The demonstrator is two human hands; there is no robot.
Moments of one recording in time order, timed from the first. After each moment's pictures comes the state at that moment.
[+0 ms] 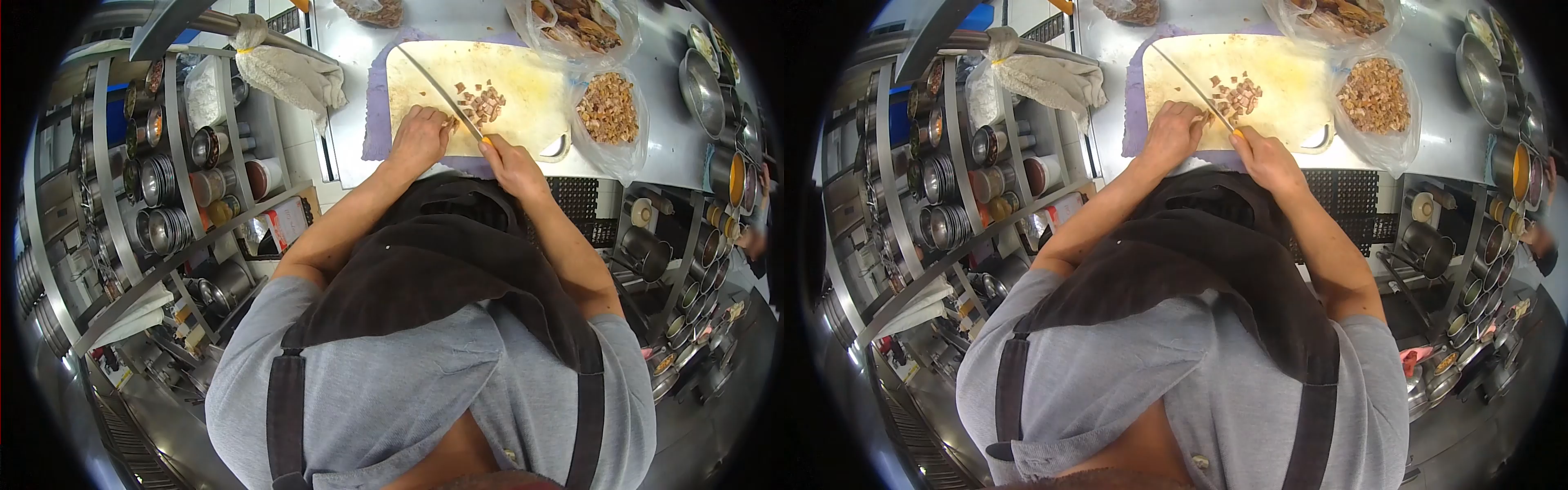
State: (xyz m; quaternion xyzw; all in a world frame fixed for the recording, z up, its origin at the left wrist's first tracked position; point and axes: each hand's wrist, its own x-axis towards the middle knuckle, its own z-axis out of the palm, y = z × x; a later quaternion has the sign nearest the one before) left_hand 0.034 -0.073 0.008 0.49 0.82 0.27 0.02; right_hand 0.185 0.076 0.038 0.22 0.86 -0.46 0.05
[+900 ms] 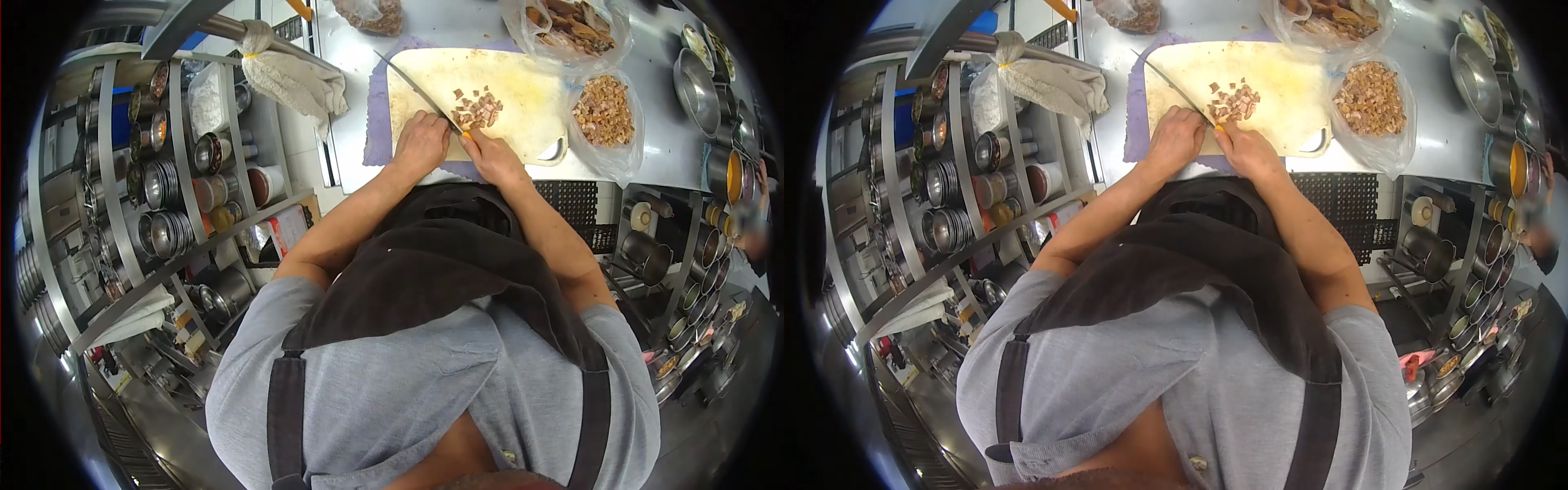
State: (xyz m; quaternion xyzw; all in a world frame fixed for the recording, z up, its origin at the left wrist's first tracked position) left_hand 0.034 -0.069 -0.002 0.51 0.81 0.29 0.02; right_hand 0.157 0.068 0.013 0.20 0.89 -0.42 0.04
